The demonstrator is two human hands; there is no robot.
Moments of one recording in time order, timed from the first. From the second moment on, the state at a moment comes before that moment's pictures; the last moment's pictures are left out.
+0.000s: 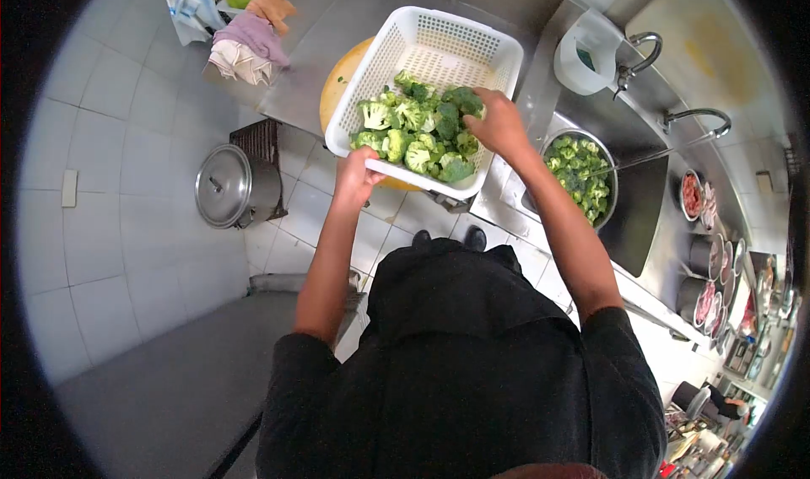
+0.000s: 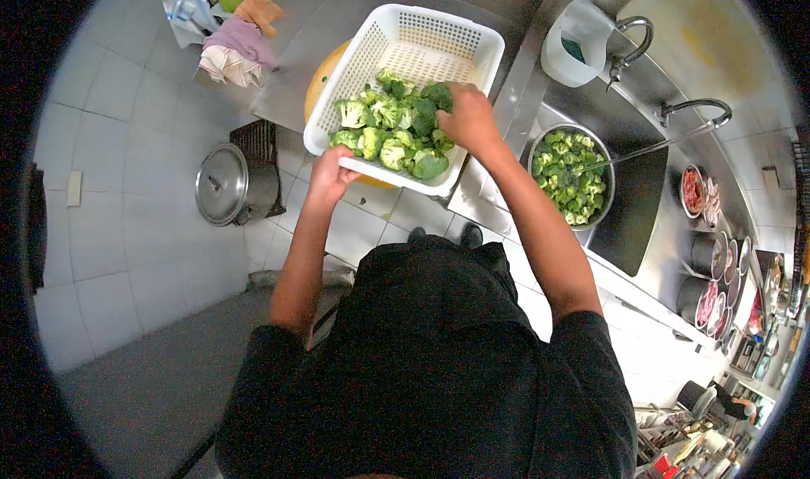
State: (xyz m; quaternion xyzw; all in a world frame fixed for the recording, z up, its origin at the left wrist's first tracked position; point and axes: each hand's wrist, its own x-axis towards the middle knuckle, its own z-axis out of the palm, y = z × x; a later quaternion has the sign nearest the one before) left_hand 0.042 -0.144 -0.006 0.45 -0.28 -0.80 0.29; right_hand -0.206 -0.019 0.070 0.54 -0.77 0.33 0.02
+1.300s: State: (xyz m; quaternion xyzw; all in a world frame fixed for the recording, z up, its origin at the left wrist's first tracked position) left_hand -0.027 -0.117 0.087 0.27 -0.35 -0.84 0.30; right_hand -0.189 -0.027 0.135 0.30 -0.51 0.55 -0.58
